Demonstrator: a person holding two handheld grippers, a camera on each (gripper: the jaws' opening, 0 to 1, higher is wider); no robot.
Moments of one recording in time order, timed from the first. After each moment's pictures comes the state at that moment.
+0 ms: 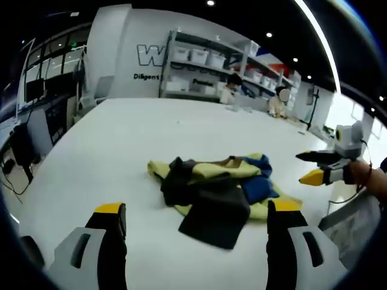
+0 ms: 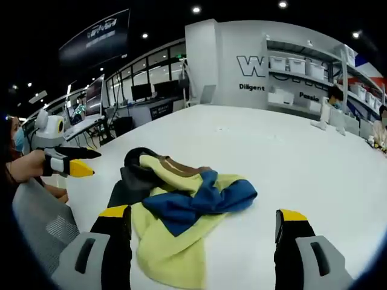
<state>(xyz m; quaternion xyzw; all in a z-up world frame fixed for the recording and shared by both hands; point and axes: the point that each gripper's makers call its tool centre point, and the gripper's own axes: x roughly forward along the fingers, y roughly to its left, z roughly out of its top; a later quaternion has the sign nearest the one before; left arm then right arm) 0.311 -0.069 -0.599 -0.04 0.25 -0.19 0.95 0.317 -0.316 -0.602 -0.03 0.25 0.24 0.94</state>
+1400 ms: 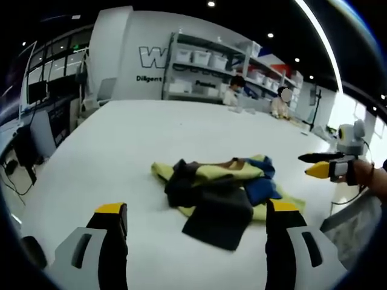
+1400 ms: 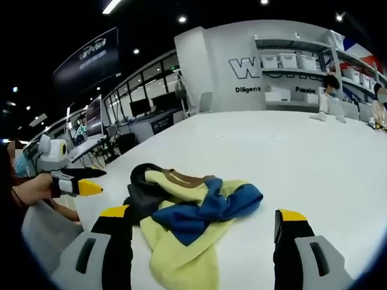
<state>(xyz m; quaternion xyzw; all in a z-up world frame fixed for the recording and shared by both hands) 0.312 -0.064 -0.595 -0.04 0.25 -0.18 0.95 0.318 -0.309 -0.591 0.04 0.24 0.25 0.94</state>
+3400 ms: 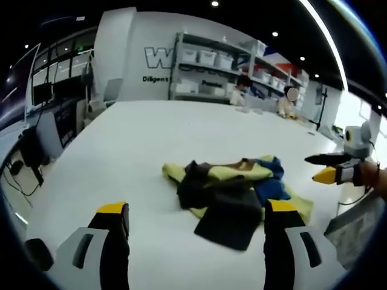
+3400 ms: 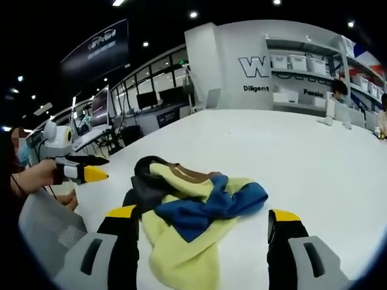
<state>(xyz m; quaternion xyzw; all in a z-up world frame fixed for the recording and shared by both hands) 0.319 -0.048 -0.593 -0.03 0.24 -0.15 0.96 0.315 -0.305 -0.593 0.01 0.24 0.27 0.93</state>
